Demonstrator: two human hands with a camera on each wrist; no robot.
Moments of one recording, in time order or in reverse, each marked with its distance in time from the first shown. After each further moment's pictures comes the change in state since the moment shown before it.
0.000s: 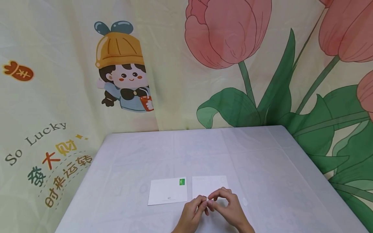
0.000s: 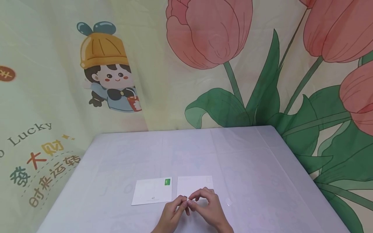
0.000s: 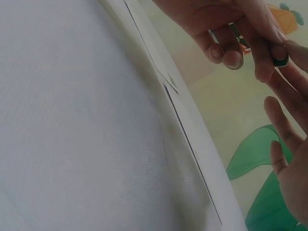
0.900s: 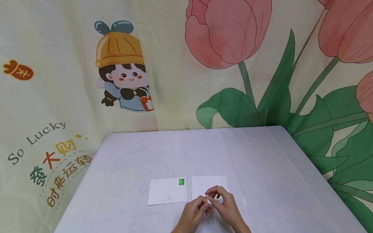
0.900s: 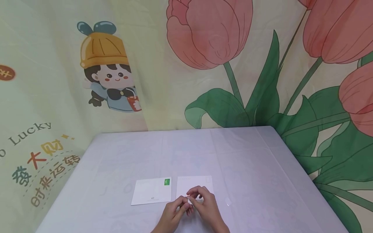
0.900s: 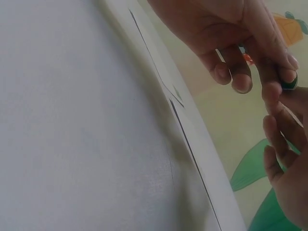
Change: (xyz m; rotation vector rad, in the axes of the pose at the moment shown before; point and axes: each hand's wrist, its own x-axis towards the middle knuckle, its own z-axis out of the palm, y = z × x) left_hand 0.007 0.015 -0.003 -0.086 -0.011 0.101; right_hand 0.008 -0.014 0.011 -0.031 0.063 0.065
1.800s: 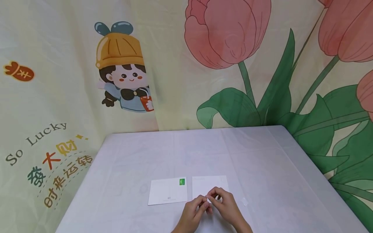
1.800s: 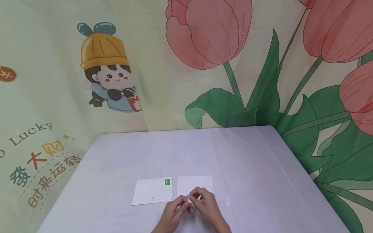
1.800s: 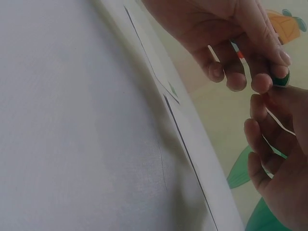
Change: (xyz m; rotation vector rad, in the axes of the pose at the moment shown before) left_hand 0.000 0.001 -0.001 0.042 0.009 -0.070; right_hand 0.001 0.016 0.001 -0.043 -0.103 0.110
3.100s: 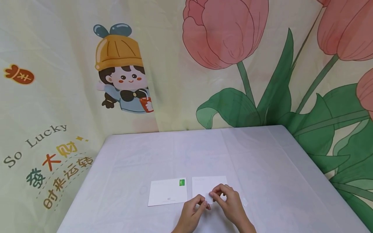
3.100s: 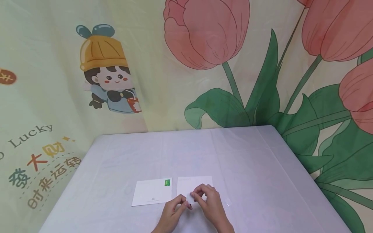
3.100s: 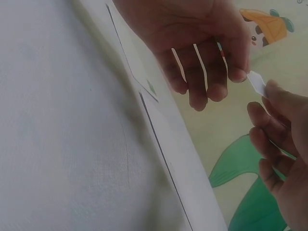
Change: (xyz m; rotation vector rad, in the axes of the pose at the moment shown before) left_hand 0.002 0.004 -0.001 -0.001 -0.018 -0.321; right_hand 0.001 -0.009 -0.014 -0.141 0.130 0.008
